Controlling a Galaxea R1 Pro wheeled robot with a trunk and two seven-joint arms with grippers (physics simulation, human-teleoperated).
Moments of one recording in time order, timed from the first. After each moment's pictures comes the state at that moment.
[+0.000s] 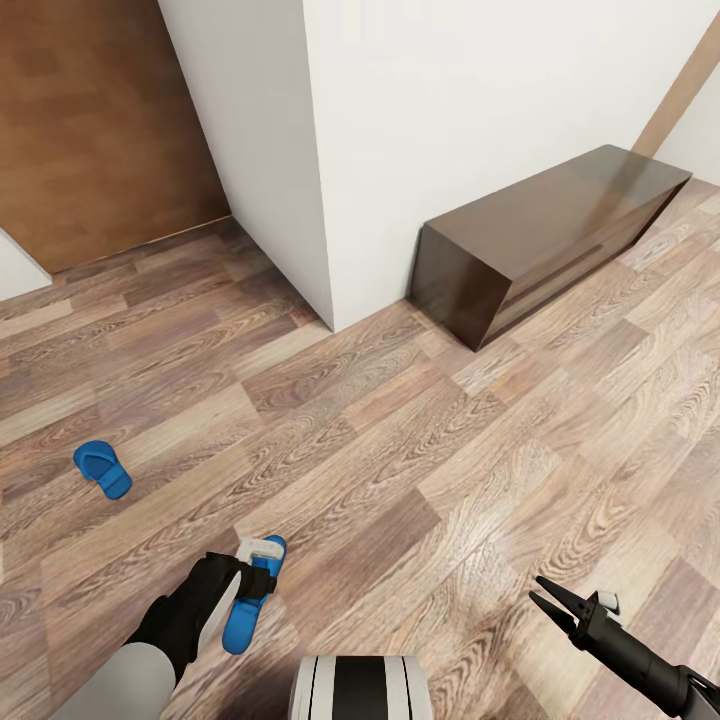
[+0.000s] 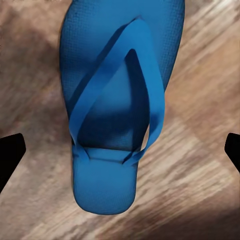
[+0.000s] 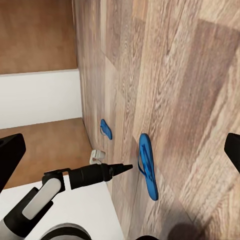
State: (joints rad) left arm -0.59 0.02 -0.14 -0.67 -0.01 0.64 -0.02; right arm -0.40 -0.41 -0.06 -0.39 -0.77 0.44 1.40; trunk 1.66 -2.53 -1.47
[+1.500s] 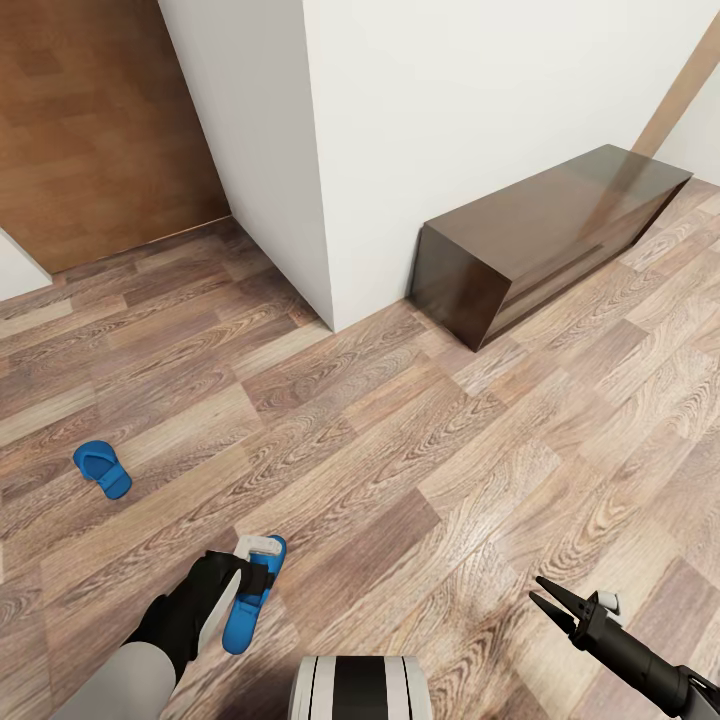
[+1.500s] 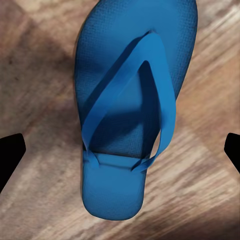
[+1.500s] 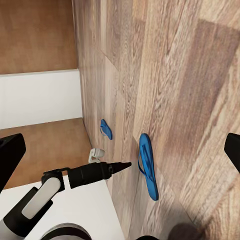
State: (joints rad) left arm -0.59 0.02 -0.13 -0.68 0.00 0.63 0.02; right arm -0.40 -0.41 -0.06 -0.39 -0.77 0.44 1.40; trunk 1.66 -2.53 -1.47
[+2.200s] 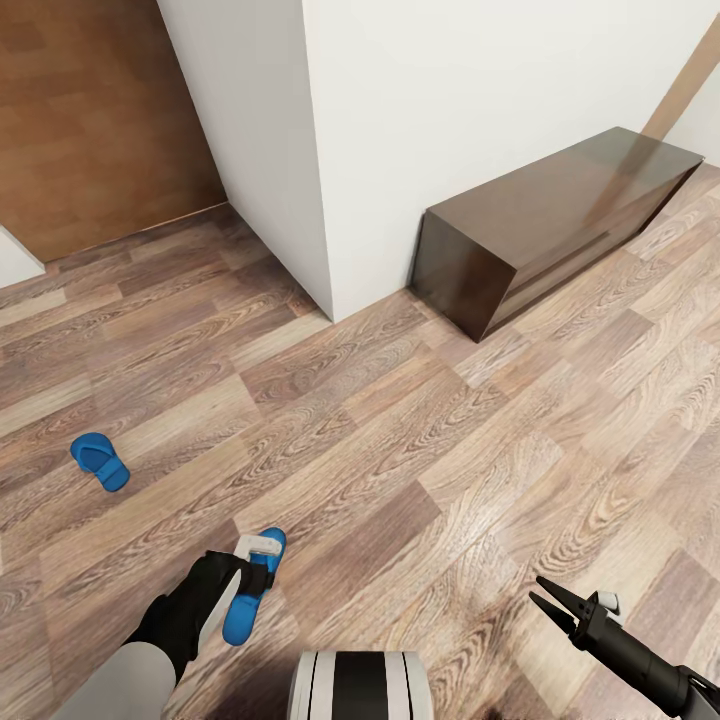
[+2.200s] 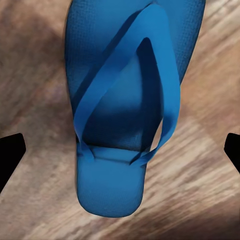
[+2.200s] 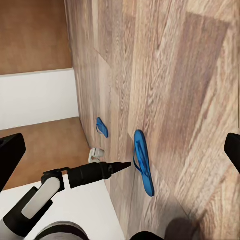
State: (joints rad) left arm -0.59 0.02 -0.13 -0.68 0.00 0.63 0.02; right arm -0.40 -0.41 -0.06 -0.39 -0.77 0.44 1.40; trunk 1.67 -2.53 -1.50
